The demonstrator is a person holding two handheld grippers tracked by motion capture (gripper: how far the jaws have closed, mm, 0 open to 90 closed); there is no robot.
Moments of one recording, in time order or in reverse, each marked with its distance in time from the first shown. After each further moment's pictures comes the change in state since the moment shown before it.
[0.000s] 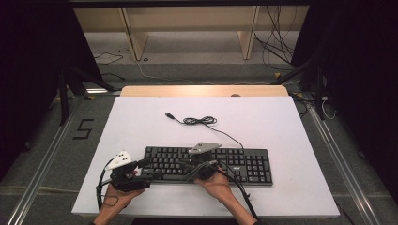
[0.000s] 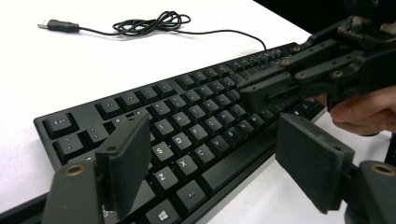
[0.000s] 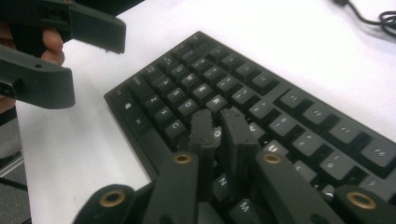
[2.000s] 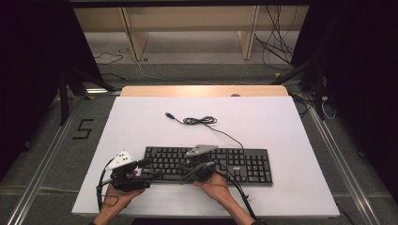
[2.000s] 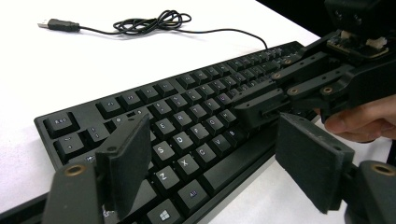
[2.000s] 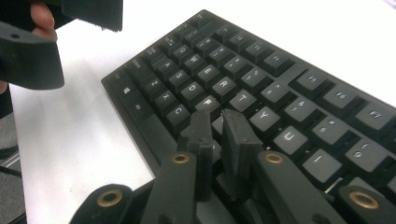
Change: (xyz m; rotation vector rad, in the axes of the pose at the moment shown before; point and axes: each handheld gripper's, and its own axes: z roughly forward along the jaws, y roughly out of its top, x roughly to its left) left arm 0.000 -0.001 0.001 0.002 0.002 0.001; right arm -0.001 -0.006 0.010 0.040 0.014 0.008
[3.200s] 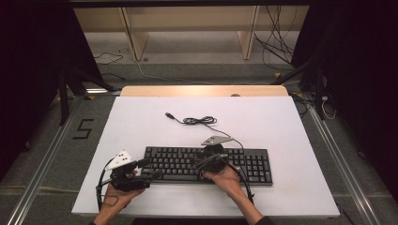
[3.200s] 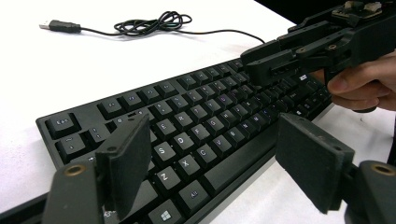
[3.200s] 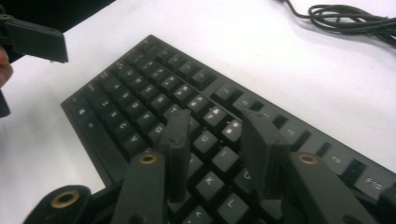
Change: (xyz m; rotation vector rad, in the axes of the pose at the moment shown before) left arm 0.001 0.000 -0.001 -0.002 0.001 0.002; right arm -0.032 0.006 -0.027 -0.042 -0.092 0.067
